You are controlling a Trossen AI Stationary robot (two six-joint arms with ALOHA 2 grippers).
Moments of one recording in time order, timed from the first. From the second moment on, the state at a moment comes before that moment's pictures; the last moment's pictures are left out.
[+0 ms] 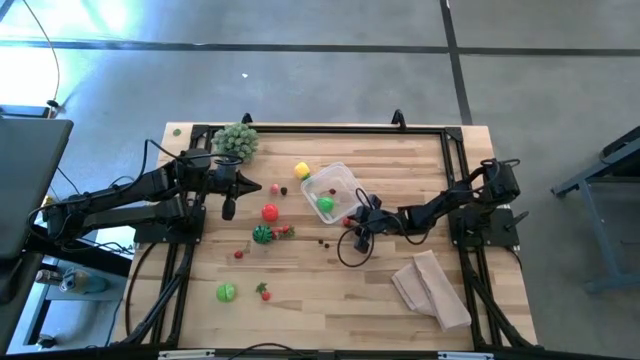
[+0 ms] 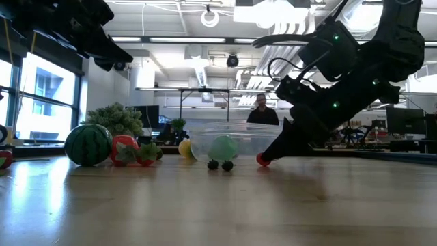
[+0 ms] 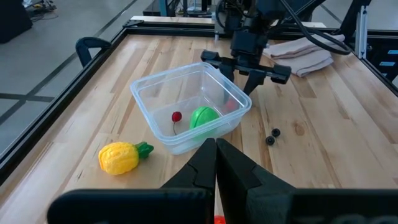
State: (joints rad) left arm 0.52 0.58 0.44 -0.26 0.29 0.12; right arm 0.12 1.77 0.51 0.61 0.32 0.27
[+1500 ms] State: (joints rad) left arm 0.52 0.58 0.44 -0.27 0.29 0.12; right arm -0.09 1.38 1.01 -0.22 0.25 0.08
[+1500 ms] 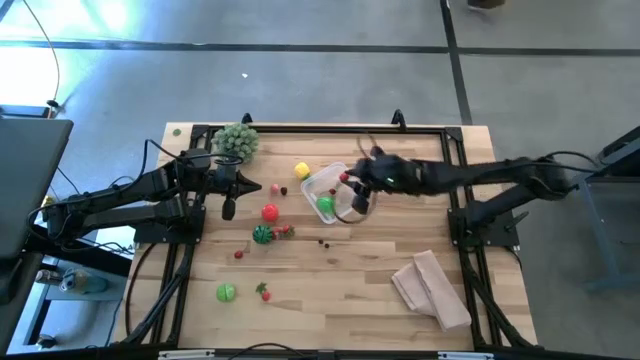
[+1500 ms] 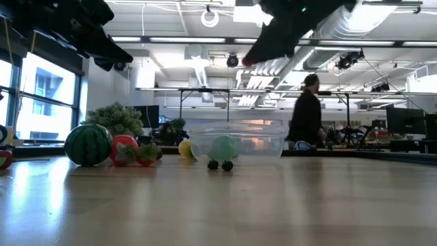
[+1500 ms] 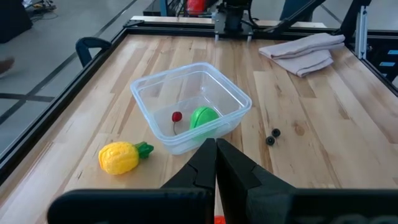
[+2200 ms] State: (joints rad) left arm 0.52 0.58 0.44 -0.26 0.29 0.12; right arm -0.30 1.86 1.20 -0.35 0.01 0.07
